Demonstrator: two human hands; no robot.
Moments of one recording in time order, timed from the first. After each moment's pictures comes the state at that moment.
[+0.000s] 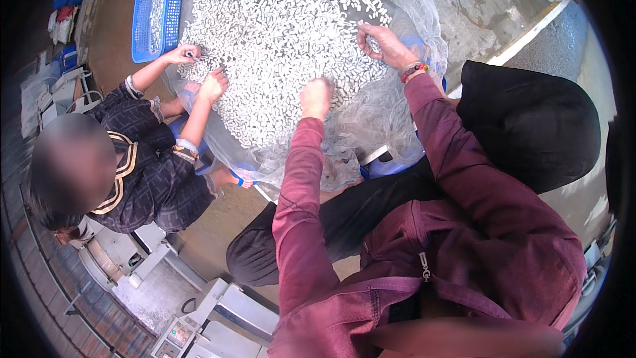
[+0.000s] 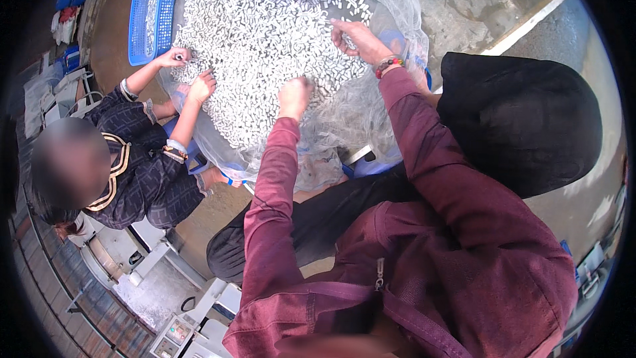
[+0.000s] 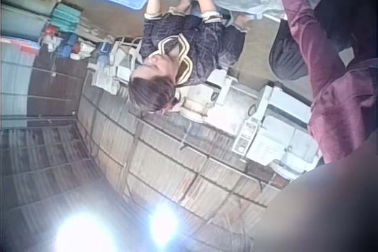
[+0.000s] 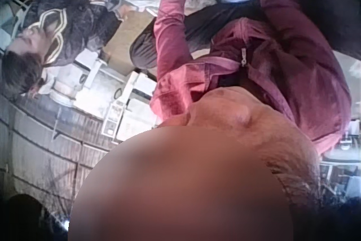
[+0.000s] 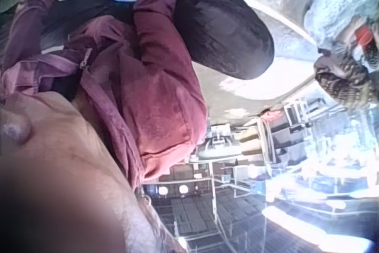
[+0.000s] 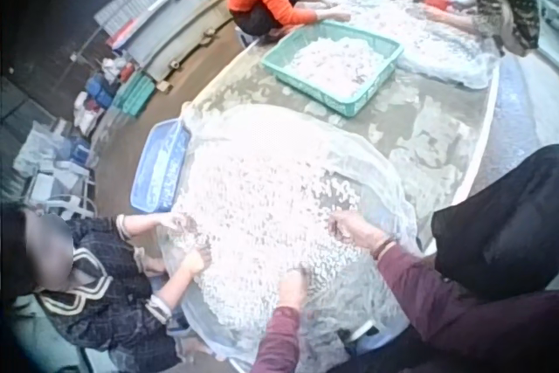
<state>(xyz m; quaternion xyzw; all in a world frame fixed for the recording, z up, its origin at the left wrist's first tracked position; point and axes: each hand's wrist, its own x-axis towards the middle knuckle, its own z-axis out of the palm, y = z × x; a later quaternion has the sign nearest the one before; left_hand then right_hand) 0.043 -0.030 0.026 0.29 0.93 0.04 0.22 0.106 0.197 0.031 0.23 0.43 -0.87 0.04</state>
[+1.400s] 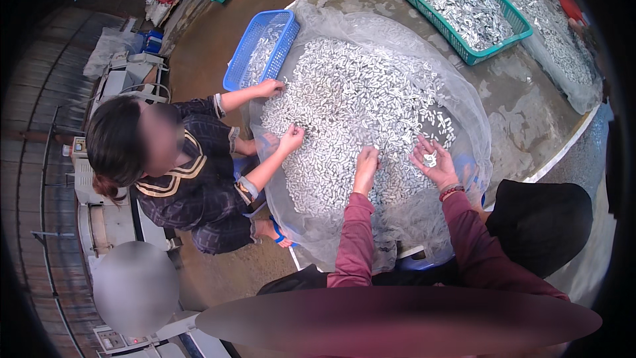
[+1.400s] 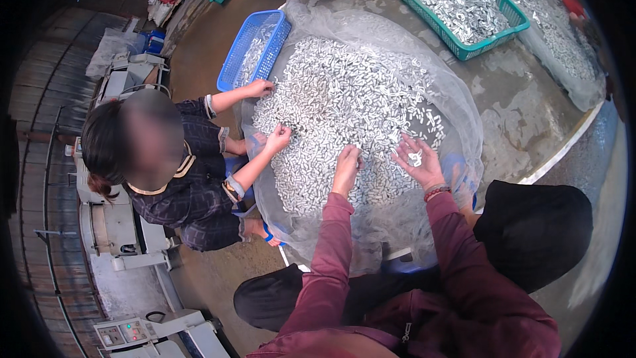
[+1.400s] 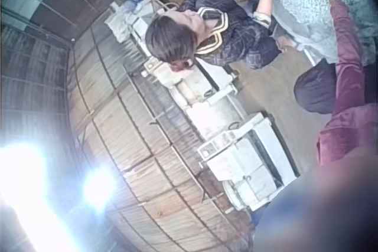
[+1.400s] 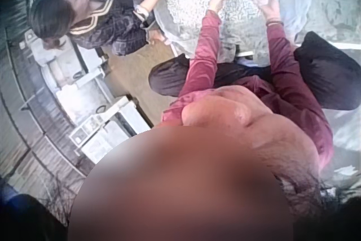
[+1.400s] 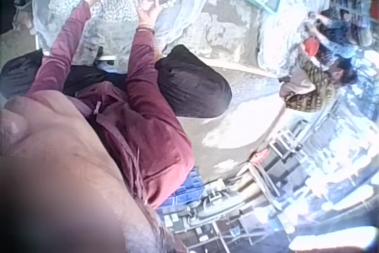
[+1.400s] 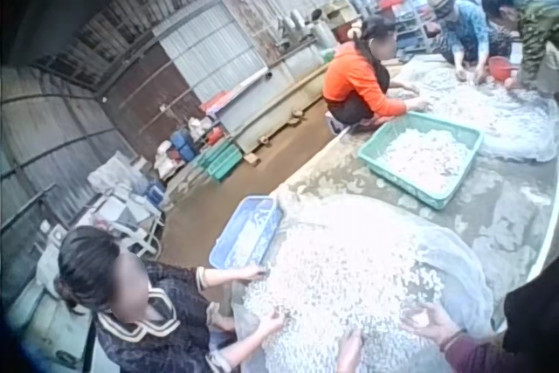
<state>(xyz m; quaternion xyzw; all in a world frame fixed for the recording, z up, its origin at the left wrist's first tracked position) -0.016 -0.037 0.037 -0.05 0.71 0.64 0.28 0.098 0.158 0.045 0.24 -0.04 -0.97 0.00</state>
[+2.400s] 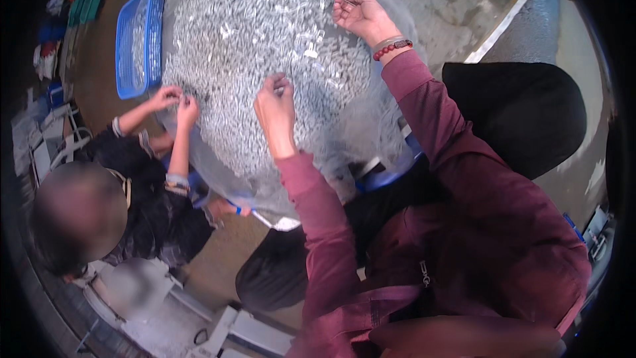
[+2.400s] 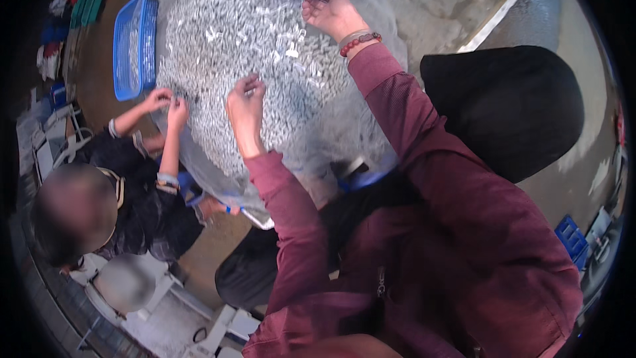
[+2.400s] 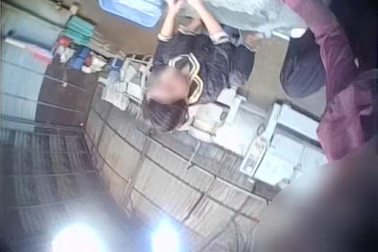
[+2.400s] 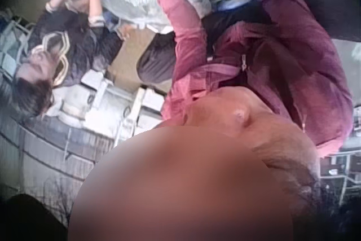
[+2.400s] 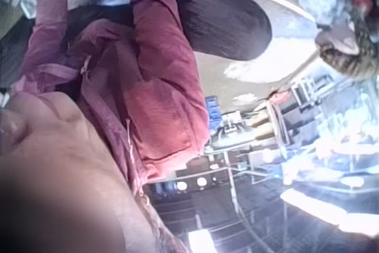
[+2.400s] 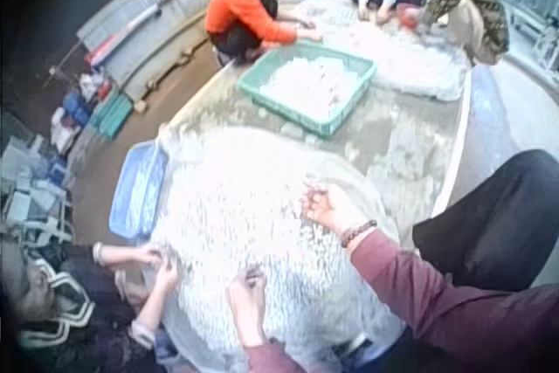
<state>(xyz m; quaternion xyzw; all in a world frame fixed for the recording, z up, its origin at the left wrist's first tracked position) 0.013 -0.017 0.139 0.21 0.91 0.33 0.11 0.050 0.245 0.078 0.31 0.01 -0.94 -0.13</state>
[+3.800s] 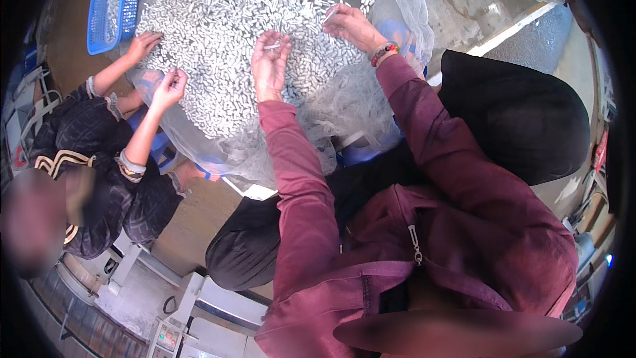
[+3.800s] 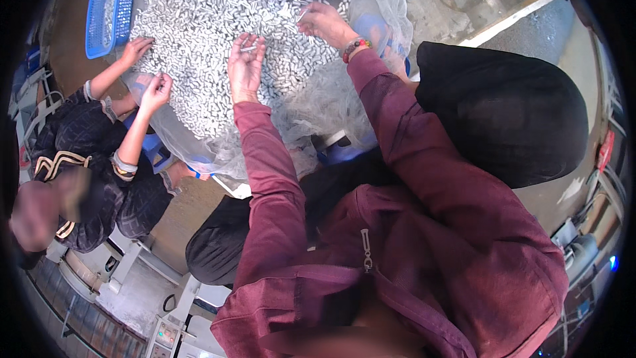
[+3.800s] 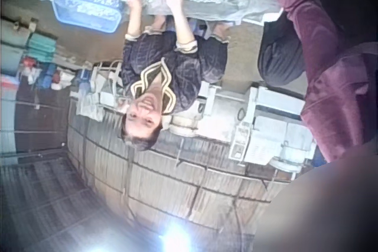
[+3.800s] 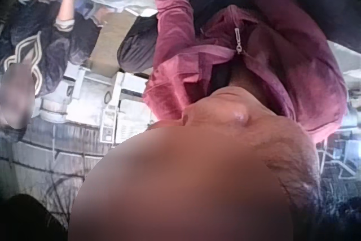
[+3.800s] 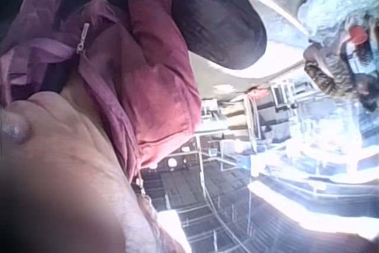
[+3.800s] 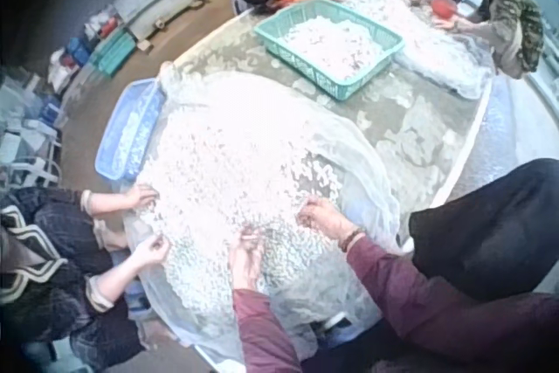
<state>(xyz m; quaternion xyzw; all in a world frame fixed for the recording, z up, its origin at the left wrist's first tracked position) -0.008 -0.036 0.012 -0.08 0.46 0.82 0.33 0.081 0.174 -0.004 0.30 0.40 -0.87 0.01</state>
